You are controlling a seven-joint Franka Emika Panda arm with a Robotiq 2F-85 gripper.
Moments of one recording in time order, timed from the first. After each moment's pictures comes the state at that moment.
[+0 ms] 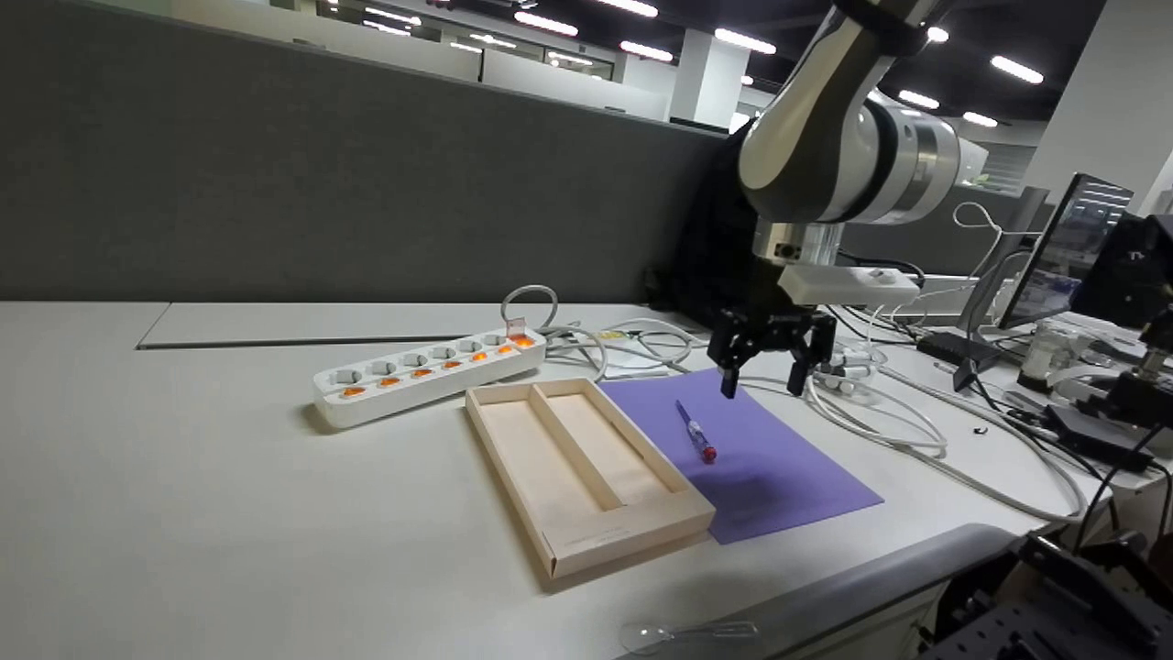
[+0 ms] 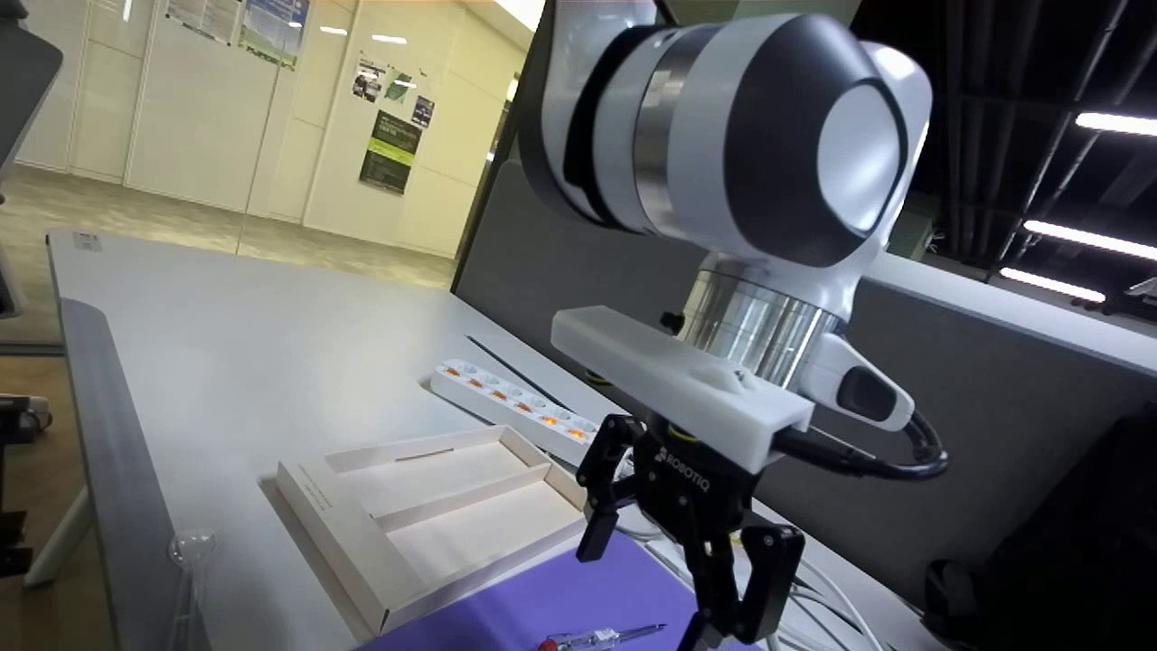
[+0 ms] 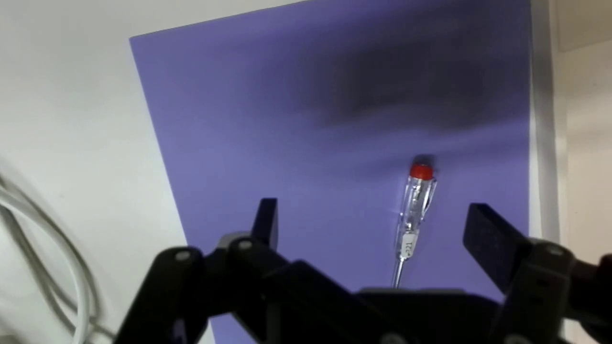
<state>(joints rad) -0.13 0.21 -0.13 -2.53 -0.07 2.70 0.02</state>
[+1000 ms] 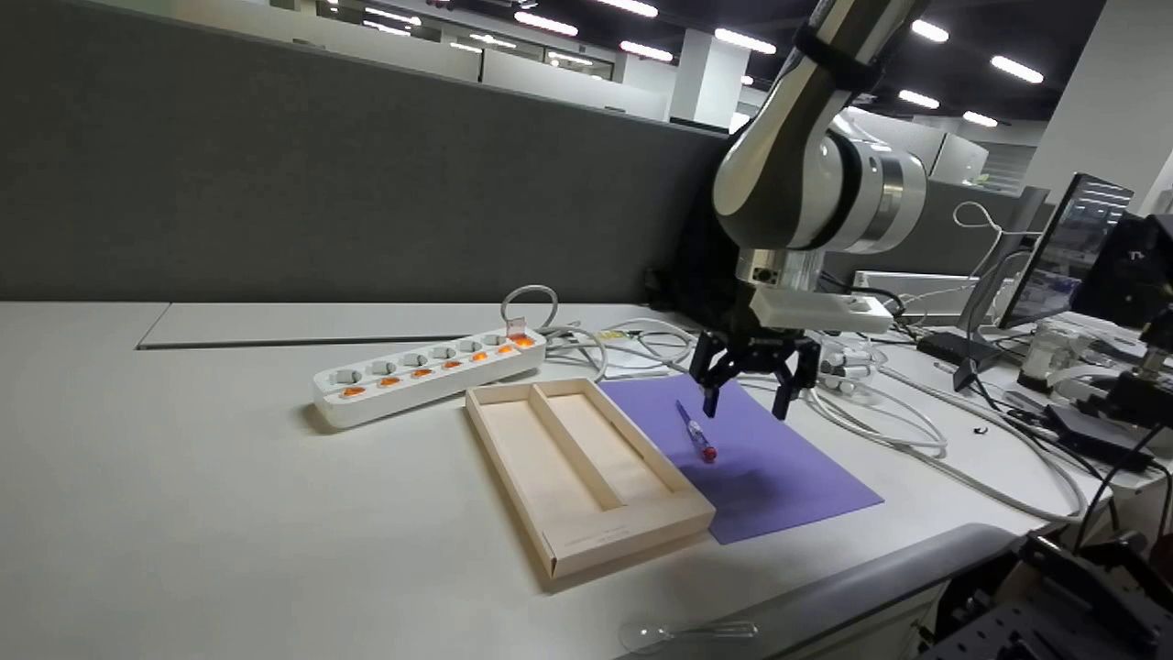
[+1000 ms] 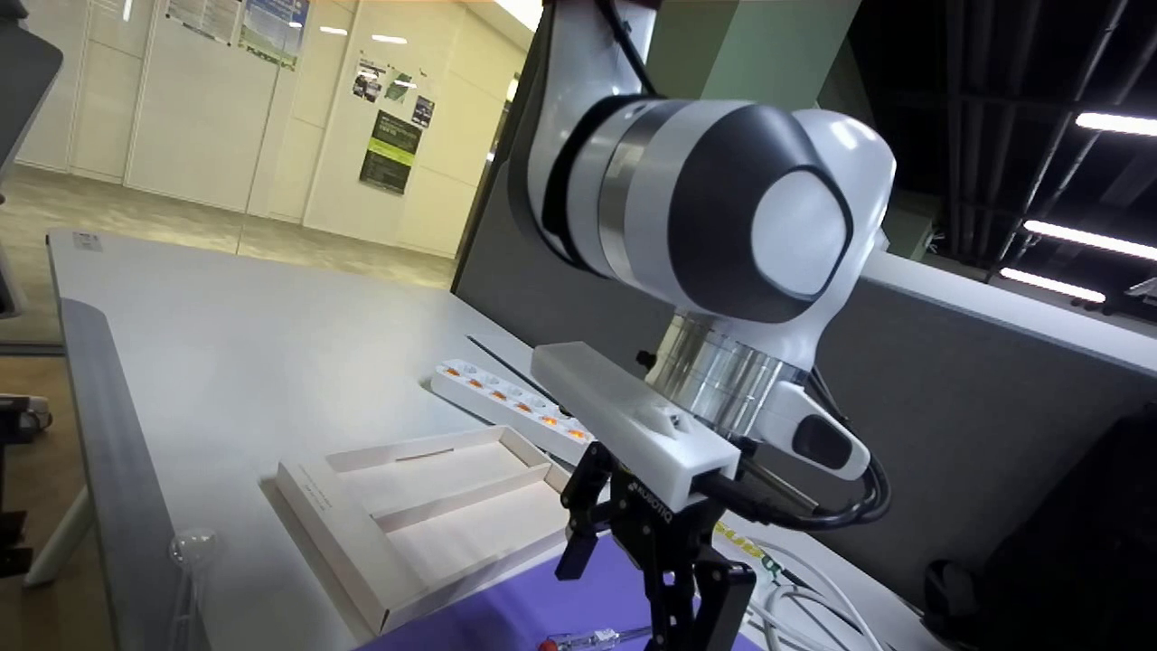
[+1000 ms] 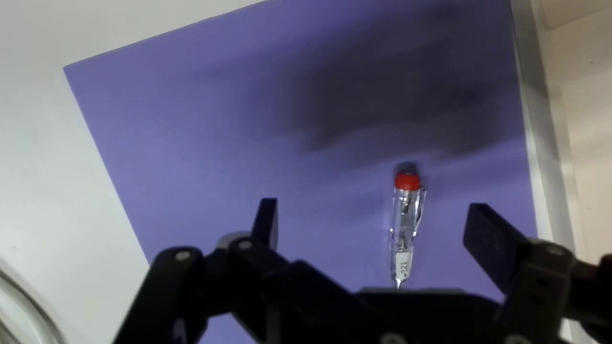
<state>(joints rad) -0.11 0.31 -0.13 -2.50 0.02 2.74 0.07</state>
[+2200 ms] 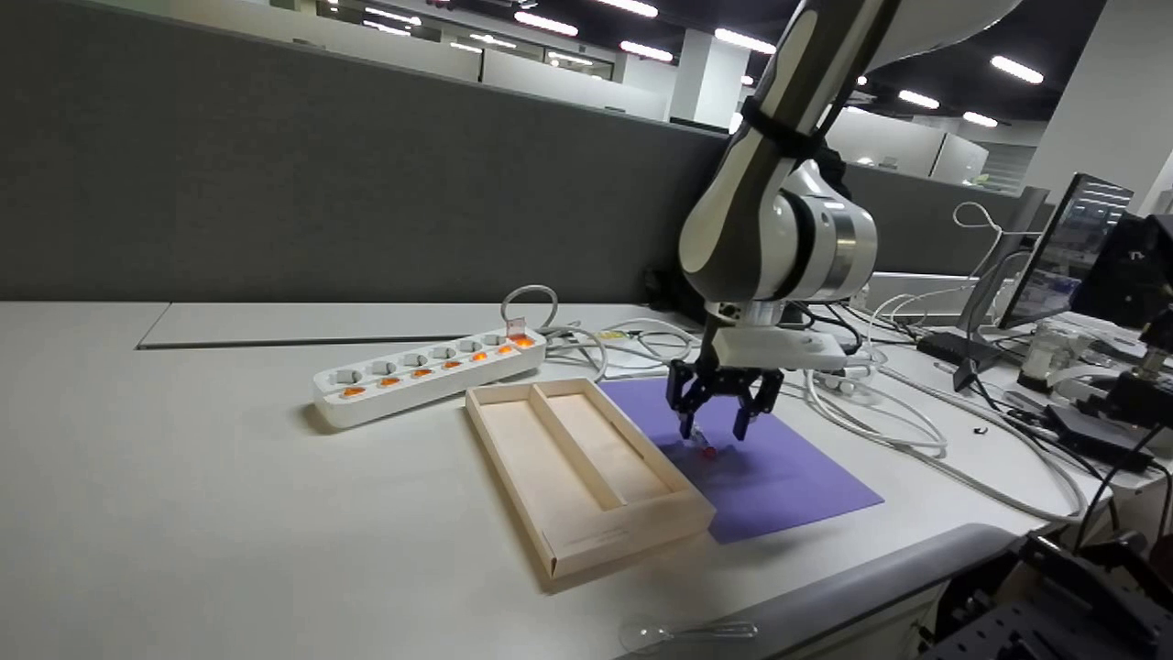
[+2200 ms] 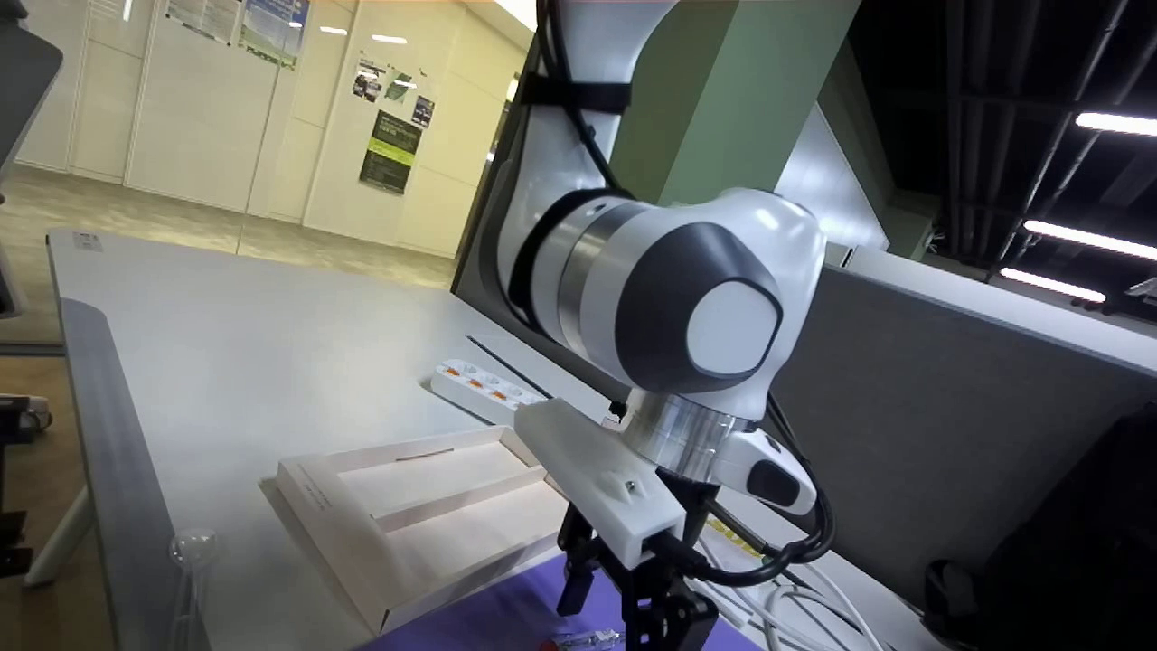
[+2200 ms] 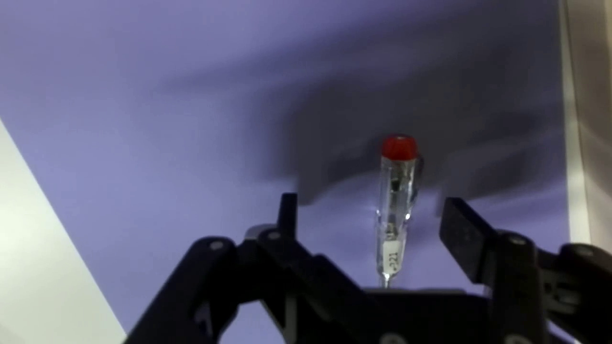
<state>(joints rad) -0.06 0.47 -0.13 -2.43 0.04 2.91 0.11</state>
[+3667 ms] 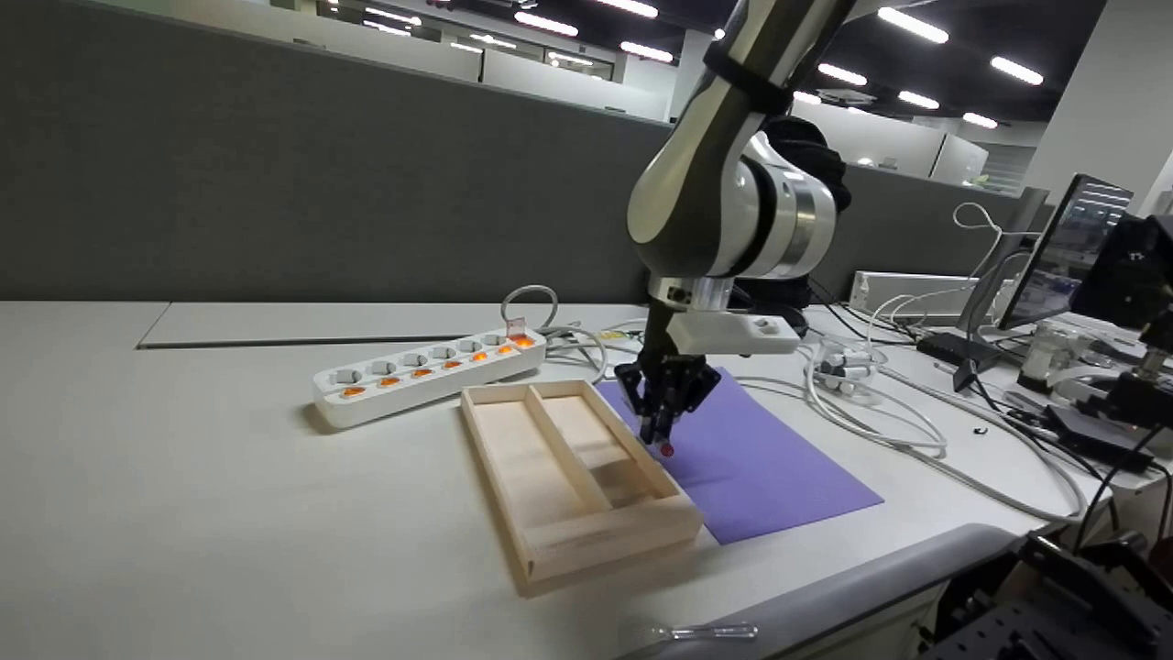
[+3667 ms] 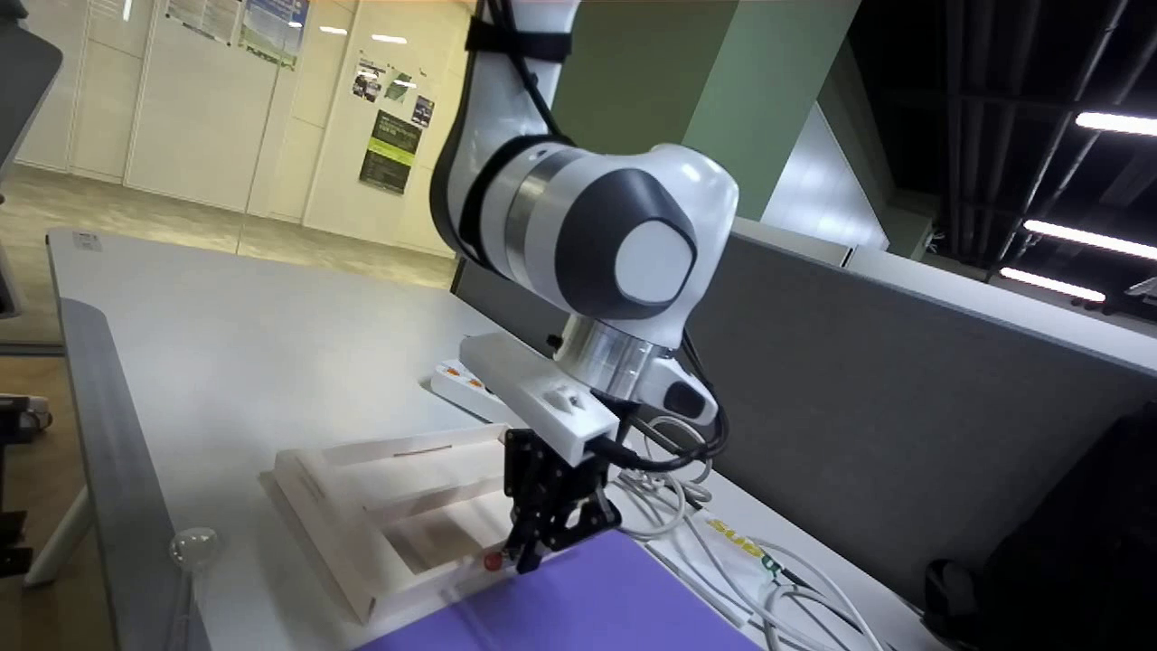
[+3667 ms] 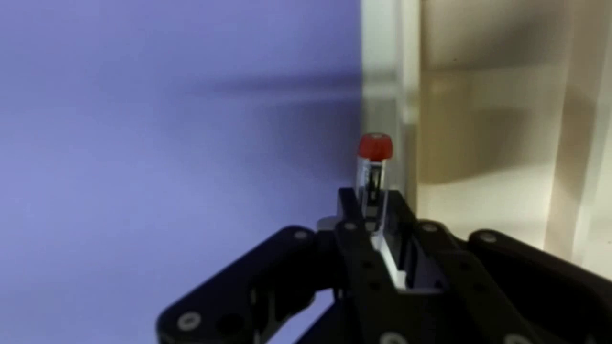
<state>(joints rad) -0.03 0.41 0.01 -2.45 0.04 2.84 0.03</state>
